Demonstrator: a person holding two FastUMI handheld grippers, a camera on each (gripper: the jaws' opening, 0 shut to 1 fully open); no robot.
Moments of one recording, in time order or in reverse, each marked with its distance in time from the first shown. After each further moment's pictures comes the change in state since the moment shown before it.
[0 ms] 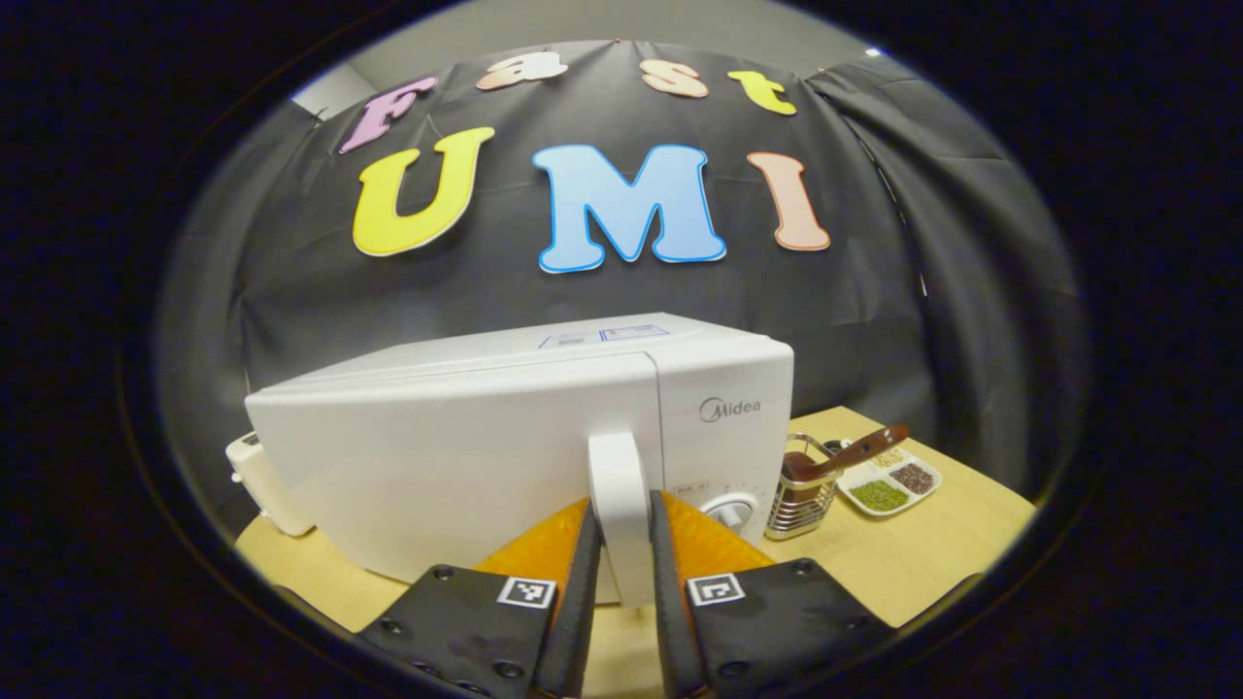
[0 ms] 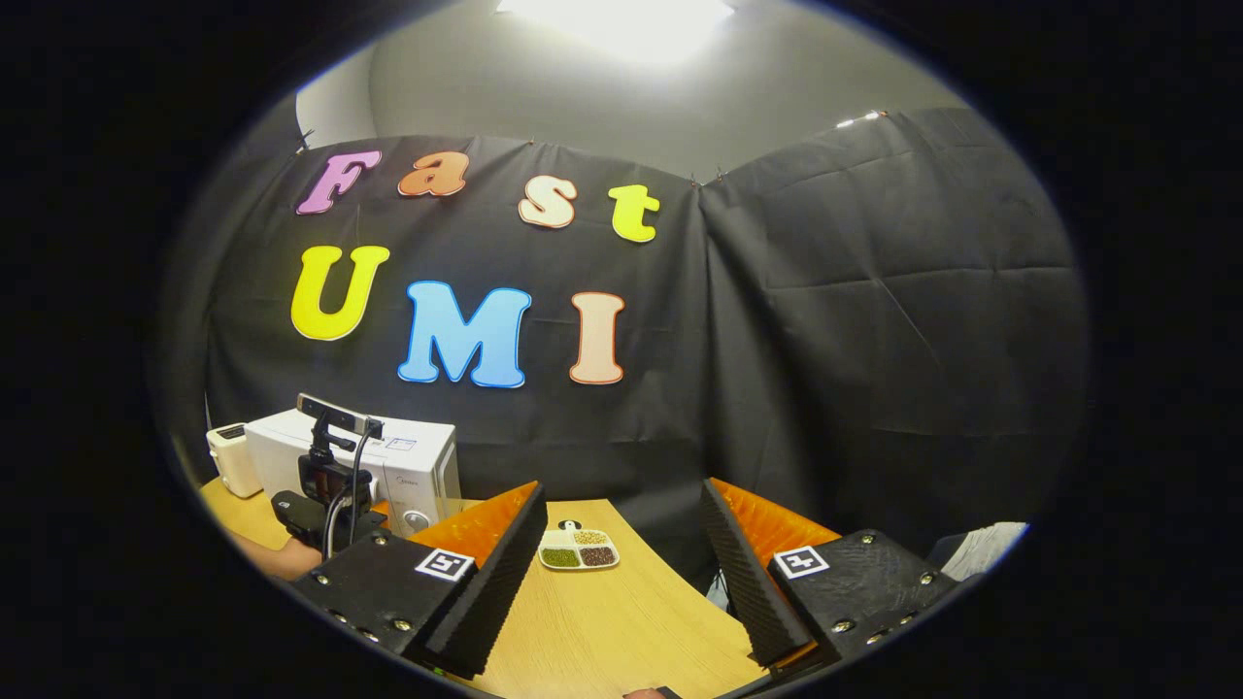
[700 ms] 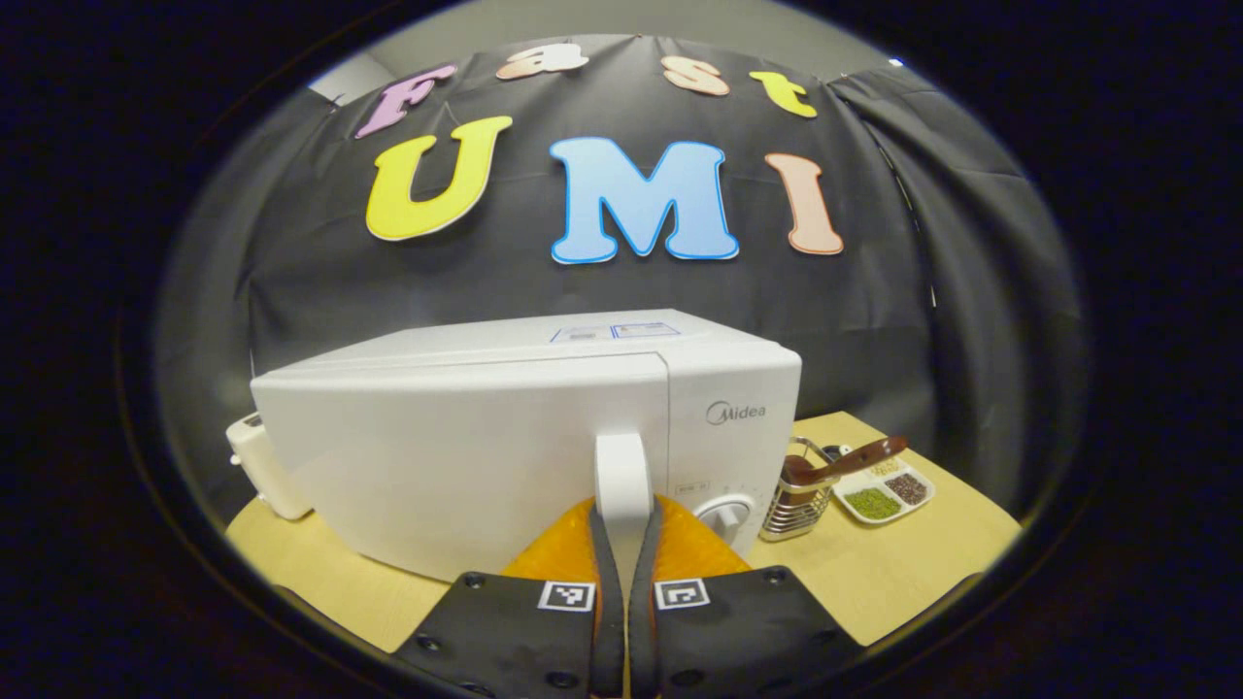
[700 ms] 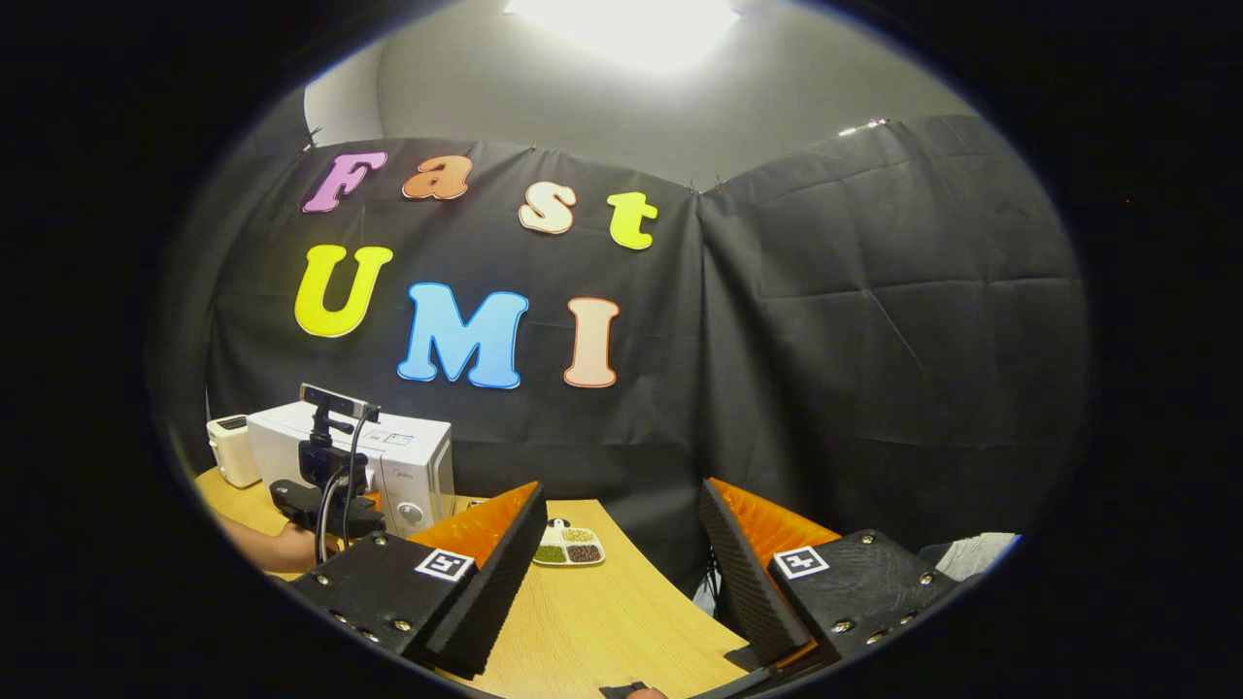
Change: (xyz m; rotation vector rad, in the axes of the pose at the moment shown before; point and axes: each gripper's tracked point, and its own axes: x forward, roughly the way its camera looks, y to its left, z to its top) left arm -0.019 0.003 -0.004 -0.080 0.041 0.042; right arm -0.021 -0.018 0.002 -0.037 -0.007 0.004
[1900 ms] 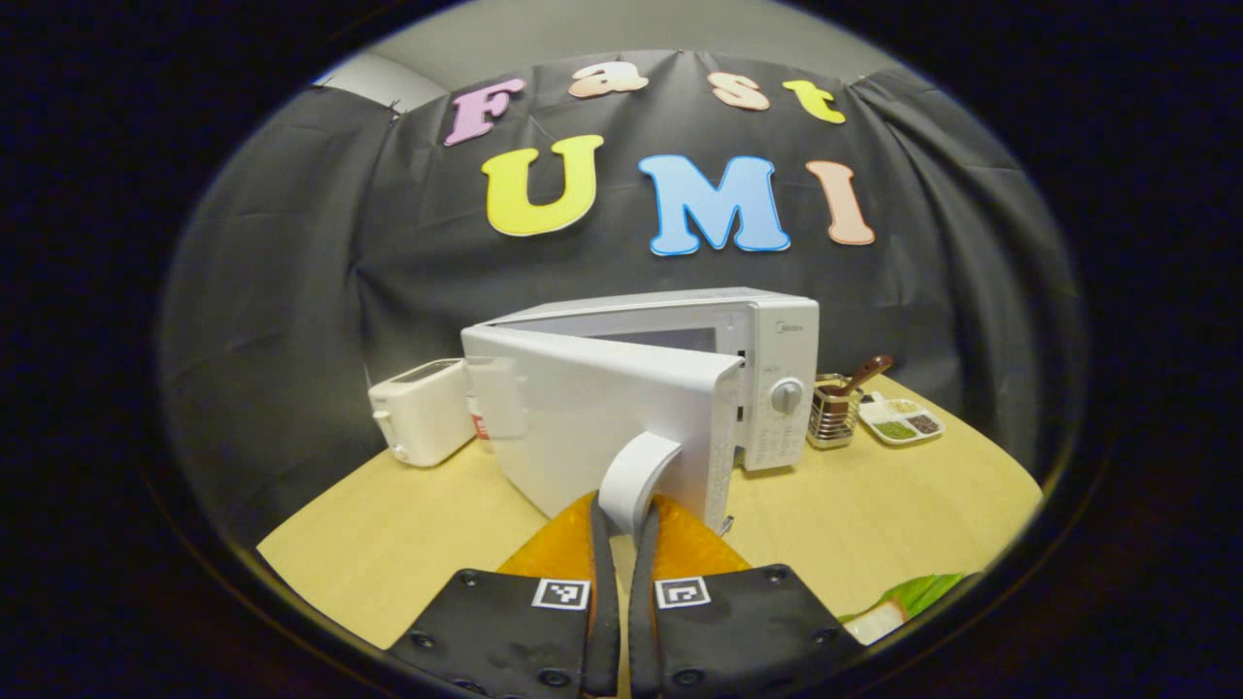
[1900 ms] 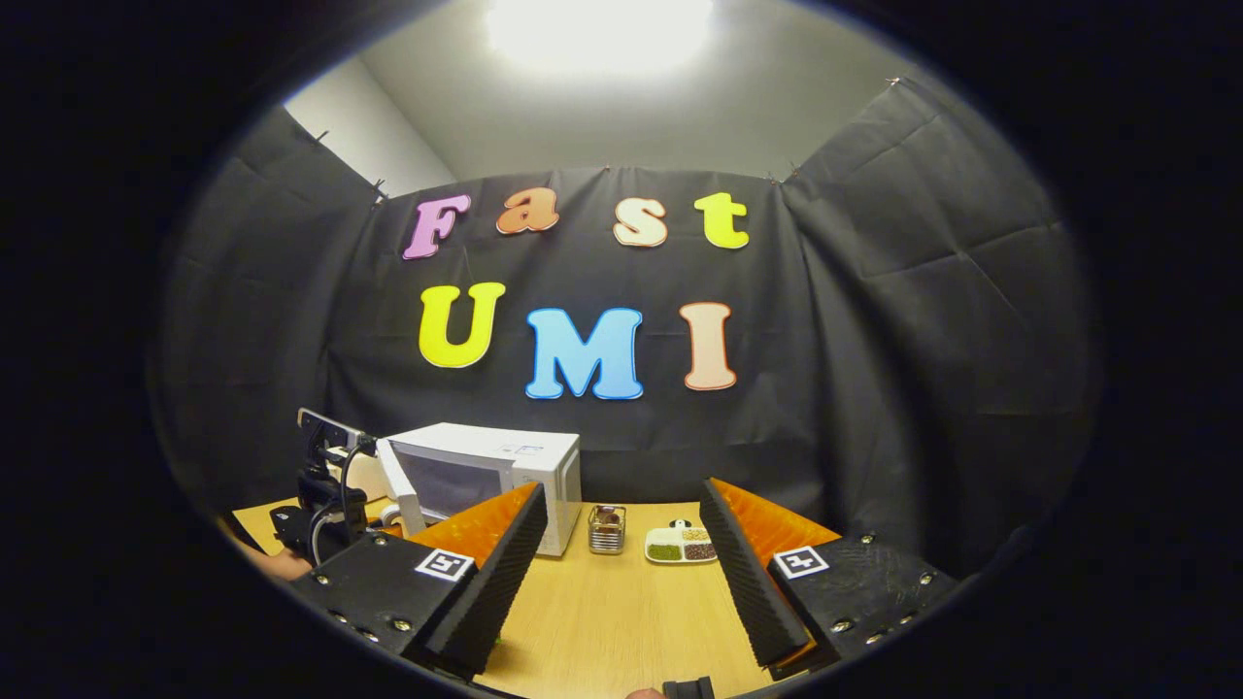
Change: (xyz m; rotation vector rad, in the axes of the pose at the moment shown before) left arm -0.207 0.112 -0.055 0.030 0.027 0.207; right arm -0.036 0.050 -0.003 0.115 -0.051 0.431
